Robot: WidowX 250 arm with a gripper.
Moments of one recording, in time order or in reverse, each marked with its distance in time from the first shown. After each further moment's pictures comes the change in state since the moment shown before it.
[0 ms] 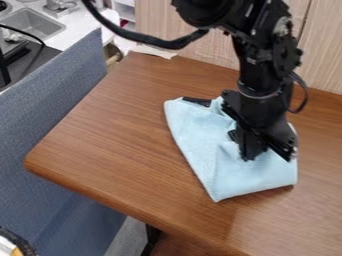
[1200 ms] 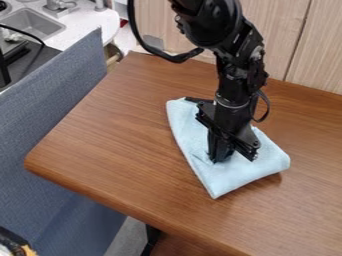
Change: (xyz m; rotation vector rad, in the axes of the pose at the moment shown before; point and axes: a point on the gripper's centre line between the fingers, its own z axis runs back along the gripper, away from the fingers) arm -0.016 0.062 -0.058 0.089 0.178 0.110
